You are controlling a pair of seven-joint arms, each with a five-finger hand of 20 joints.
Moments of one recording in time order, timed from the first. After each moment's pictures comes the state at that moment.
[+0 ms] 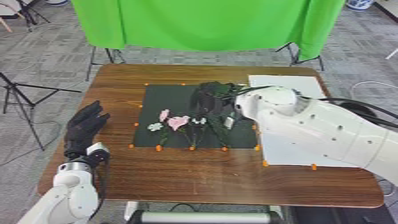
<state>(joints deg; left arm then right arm) 108.8 -53.8 -83.3 -99.8 35.8 19.3 24.0 -30.6 -50.7 10.0 -85.6 -103.4 -3.5 -4.9</state>
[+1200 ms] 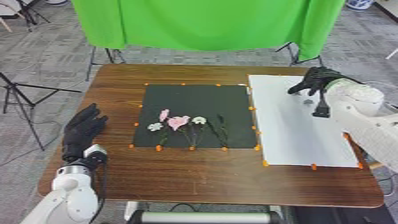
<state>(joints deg) 110.6 -54.7 -84.4 -100.8 31.8 19.1 24.9 -51.3 -35.4 41.0 -82.6 -110.2 -7.5 29.6</state>
